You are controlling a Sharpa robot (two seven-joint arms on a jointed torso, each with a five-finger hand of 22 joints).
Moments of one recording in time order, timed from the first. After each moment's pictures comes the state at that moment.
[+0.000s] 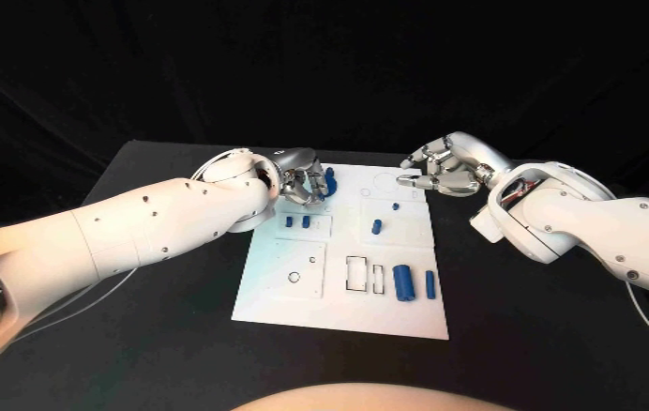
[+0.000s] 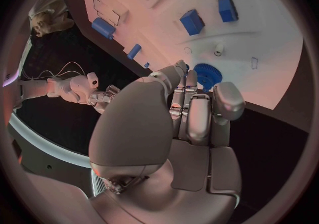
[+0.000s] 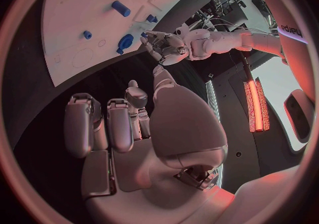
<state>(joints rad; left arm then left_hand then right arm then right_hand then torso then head) 1.17 -0.64 0.02 1.31 -1.38 -0.15 -0.15 1.50 -0.17 0.51 0.05 0.05 1.12 0.13 0.18 0.12 1.16 0.06 0.27 0.16 1.45 -0.01 1.33 1.16 0.12 1.33 0.08 1.25 1.07 1.28 -0.94 -0.12 1.63 -1.01 -0.44 0.00 1.32 -0.07 -0.04 0.25 0.28 0.96 0.13 0.21 0.17 1.18 0.06 1.11 1.07 1.47 -0.01 1.40 1.30 0.04 1.44 0.09 1.35 1.31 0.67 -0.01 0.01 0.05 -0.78</state>
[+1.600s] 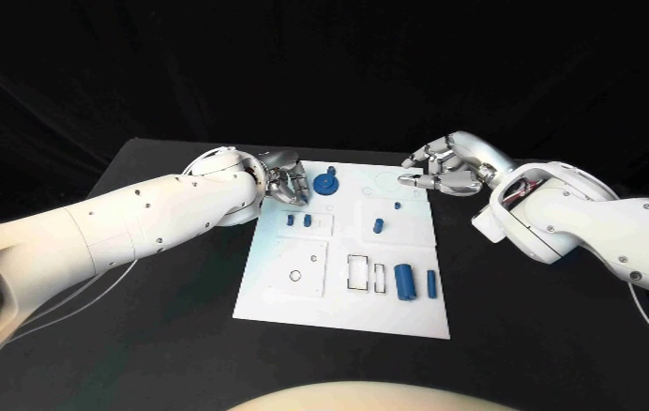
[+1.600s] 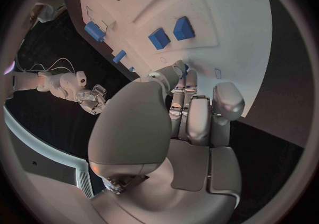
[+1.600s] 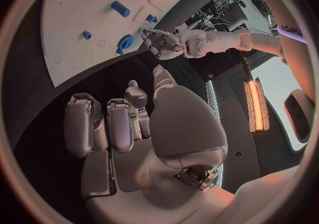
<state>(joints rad) 1.16 -0.64 0.02 1.22 -1.33 -0.07 -0.18 1.46 -0.17 0.51 0.05 0.05 1.13 0.13 0.17 0.12 1.17 0.06 0.25 0.16 1.45 -0.01 1.33 1.14 0.12 1.33 0.08 1.25 1.07 1.28 -0.94 -0.12 1.63 -1.01 -0.44 0.00 1.32 -0.07 -0.04 0.25 0.28 0.96 0.13 0.21 0.17 1.18 0.06 1.11 1.07 1.47 -0.01 1.40 1.30 0.04 1.44 0.09 1.35 1.31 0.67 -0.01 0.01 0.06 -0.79</state>
